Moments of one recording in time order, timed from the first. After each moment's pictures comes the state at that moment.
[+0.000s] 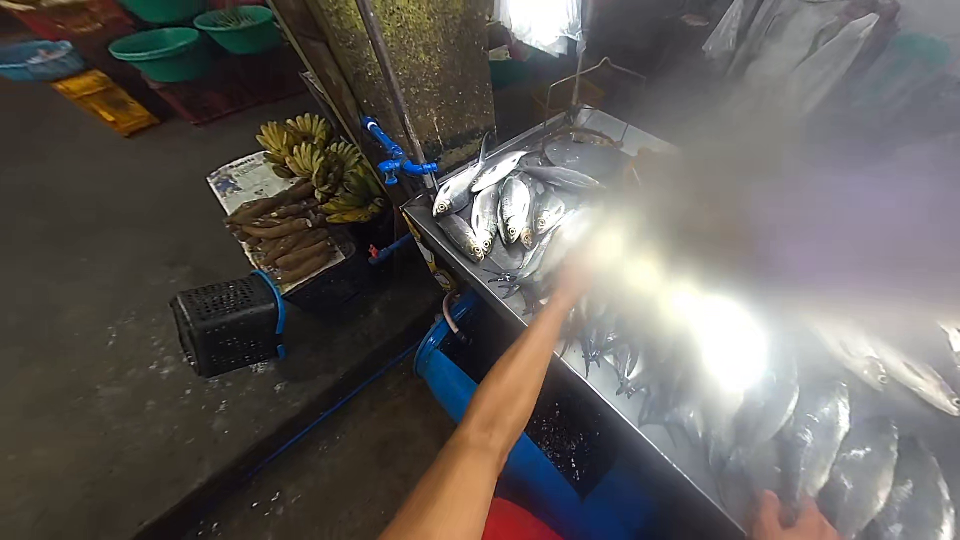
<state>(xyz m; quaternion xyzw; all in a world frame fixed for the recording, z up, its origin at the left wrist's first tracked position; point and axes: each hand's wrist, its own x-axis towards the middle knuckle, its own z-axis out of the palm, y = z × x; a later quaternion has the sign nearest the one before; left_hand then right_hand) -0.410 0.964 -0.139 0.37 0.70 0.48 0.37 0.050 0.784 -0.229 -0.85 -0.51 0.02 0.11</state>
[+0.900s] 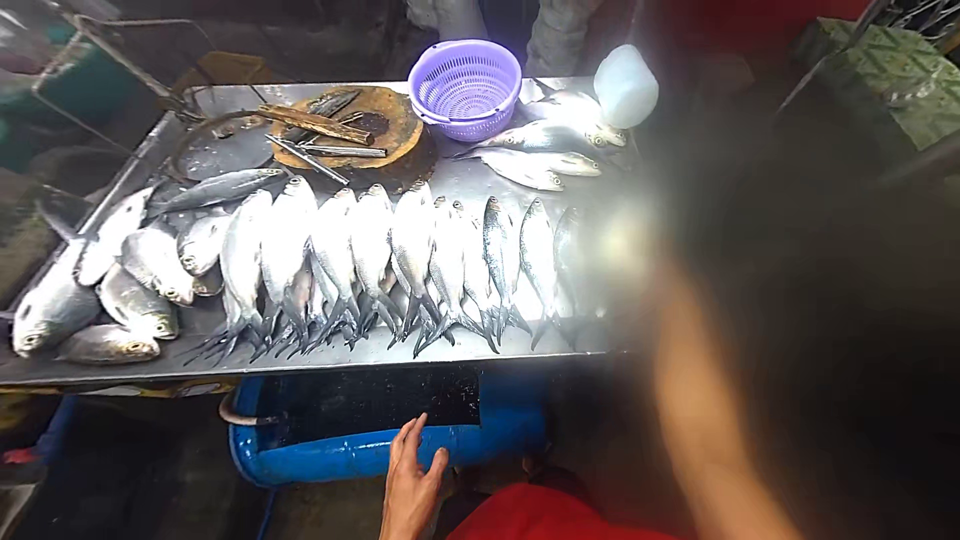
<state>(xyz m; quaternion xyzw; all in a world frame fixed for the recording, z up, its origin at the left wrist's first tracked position) -0.195 0.628 -0.197 0.58 0.70 0.22 0.35 0.210 0.800 -0.001 -0.69 -0.18 0.46 0.53</state>
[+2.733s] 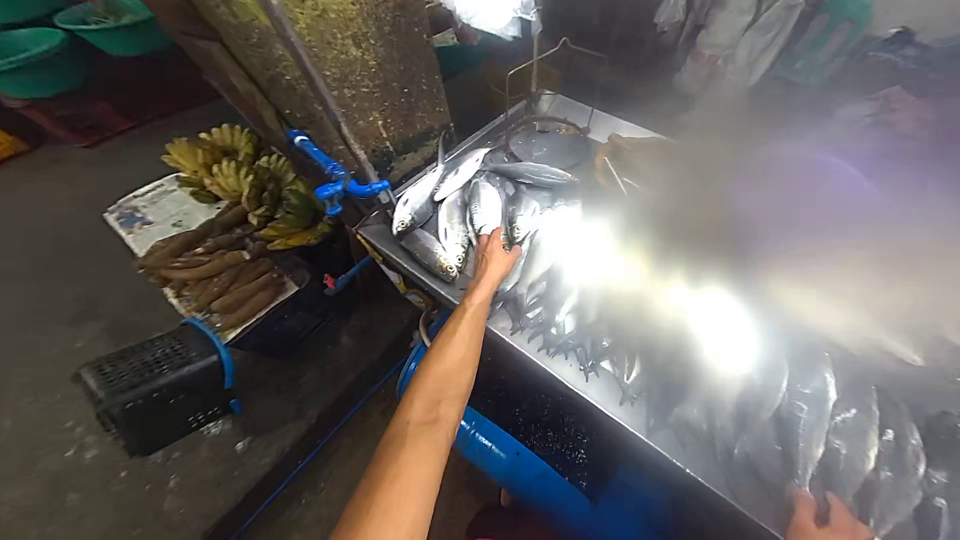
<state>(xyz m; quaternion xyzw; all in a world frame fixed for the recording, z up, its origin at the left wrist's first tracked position) -0.564 1.009 -0.160 0.46 0.81 0.29 0.21 0.070 0.787 -0.230 -0.89 -0.45 0.01 0.09</state>
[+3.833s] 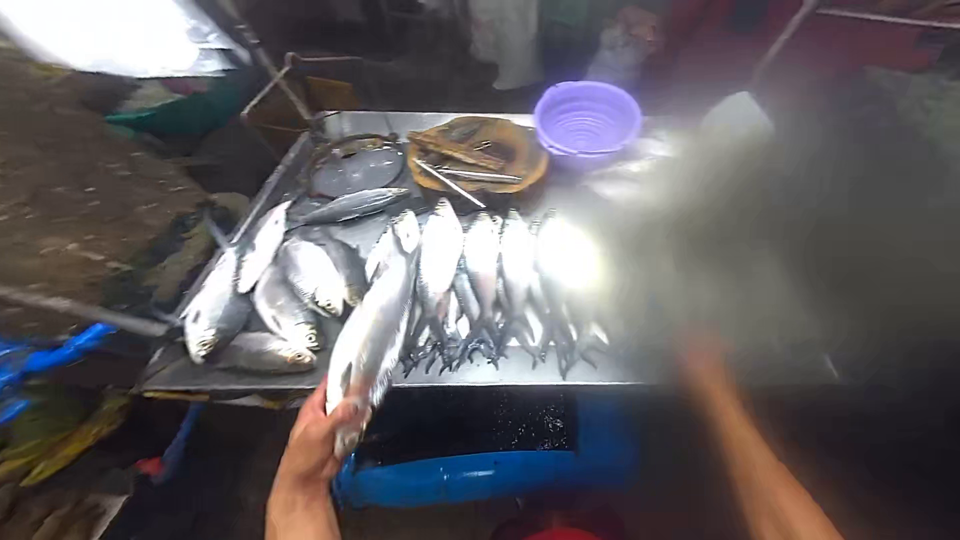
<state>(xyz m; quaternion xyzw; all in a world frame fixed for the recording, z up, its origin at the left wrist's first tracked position) -0.546 0.828 -0.119 0.42 0.58 0.47 0.52 0.054 0.793 -0.180 -0.80 -0.52 0.16 0.25</state>
